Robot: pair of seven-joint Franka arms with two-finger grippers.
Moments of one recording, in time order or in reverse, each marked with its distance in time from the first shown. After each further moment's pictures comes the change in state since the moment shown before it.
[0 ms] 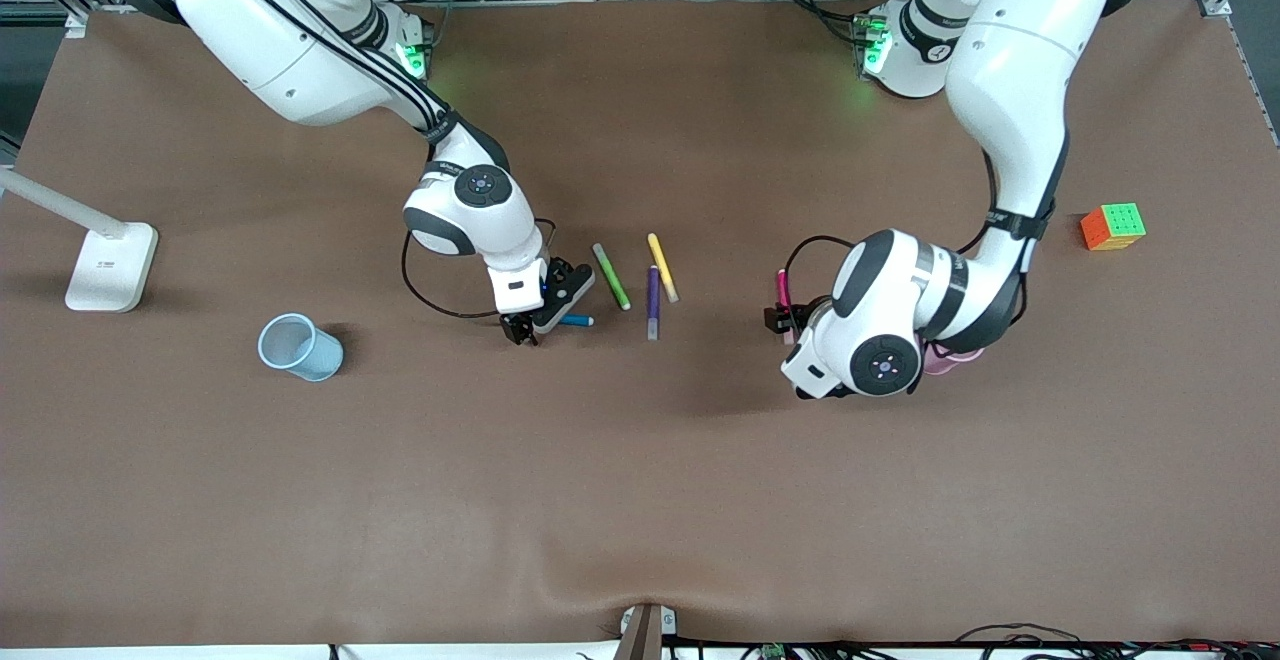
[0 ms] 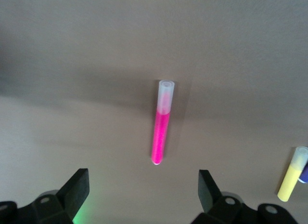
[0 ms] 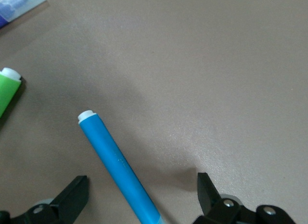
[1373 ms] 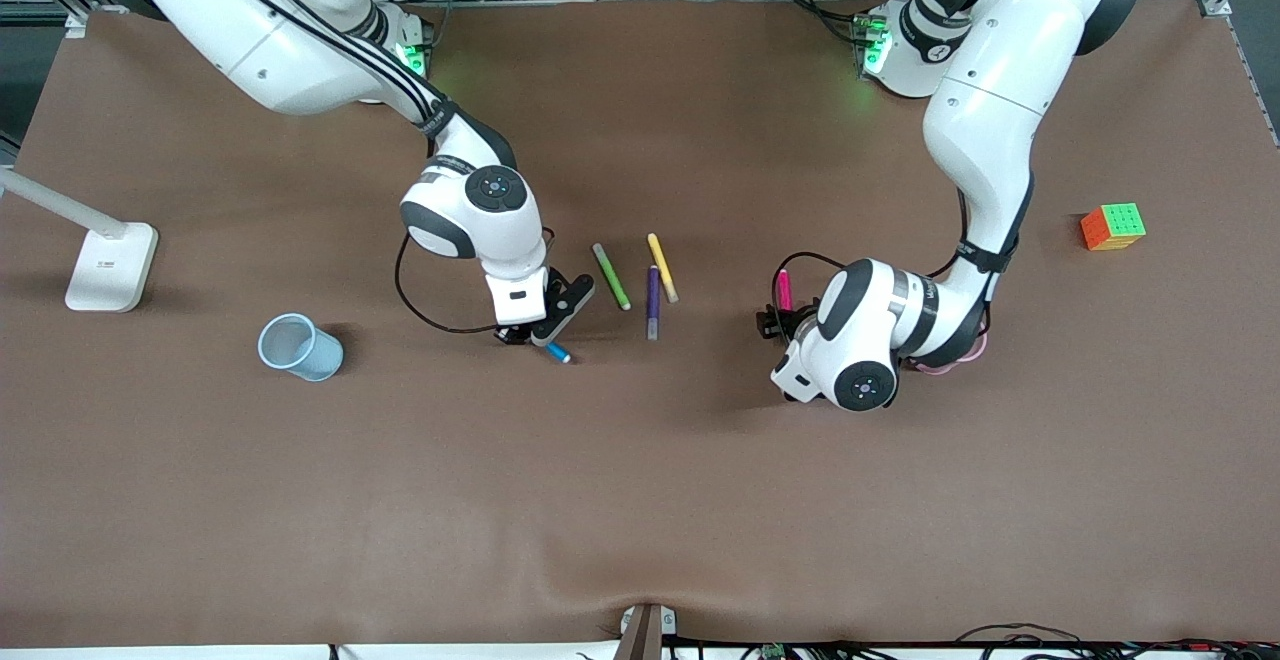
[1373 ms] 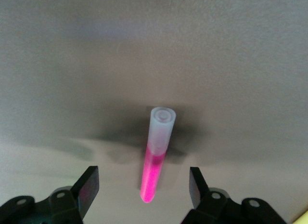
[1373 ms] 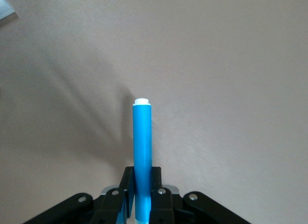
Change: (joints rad) left arm 0.002 0.108 0.001 0.001 -0.037 0.050 0.002; right arm -0.145 -0.007 0.208 0.125 -0.010 -0.355 -0.120
